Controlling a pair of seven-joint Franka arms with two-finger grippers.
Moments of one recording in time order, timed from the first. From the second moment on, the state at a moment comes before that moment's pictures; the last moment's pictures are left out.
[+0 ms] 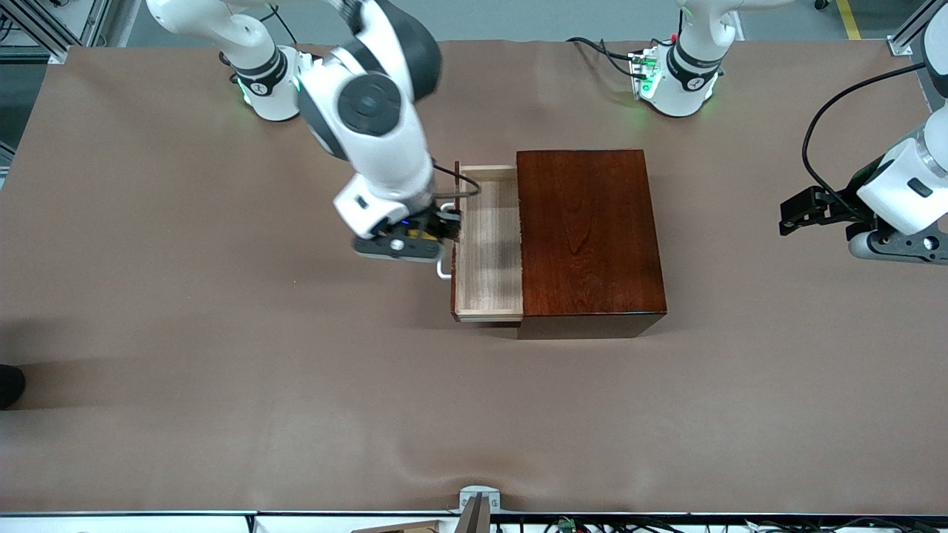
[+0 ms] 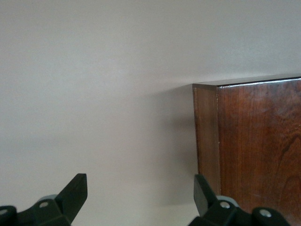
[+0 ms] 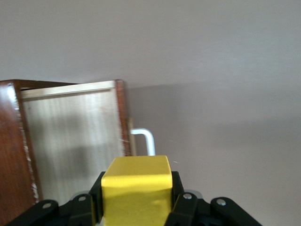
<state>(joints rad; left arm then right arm) 0.00 0.12 -0.10 -1.49 0.00 1.59 0.01 0.68 0.51 0.02 -1.30 0.03 1.86 0.79</state>
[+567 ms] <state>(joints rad) 0.00 0.12 -0.10 -1.49 0.00 1.59 0.01 0.74 0.66 0.02 -1.21 0.03 2.01 0.86</state>
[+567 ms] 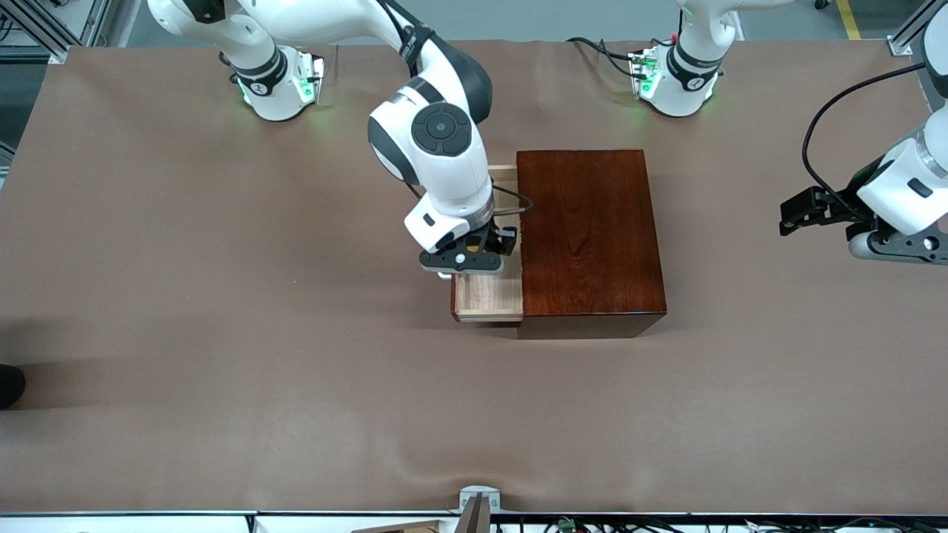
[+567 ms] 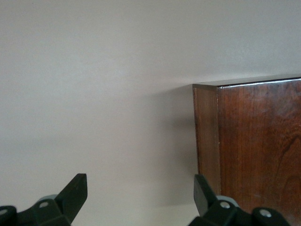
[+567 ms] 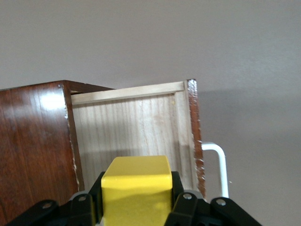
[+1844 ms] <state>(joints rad) 0.00 0.12 -0.10 -1.49 0.00 1.59 0.01 0.75 0.77 0.00 -1.21 0.04 2.11 0.91</state>
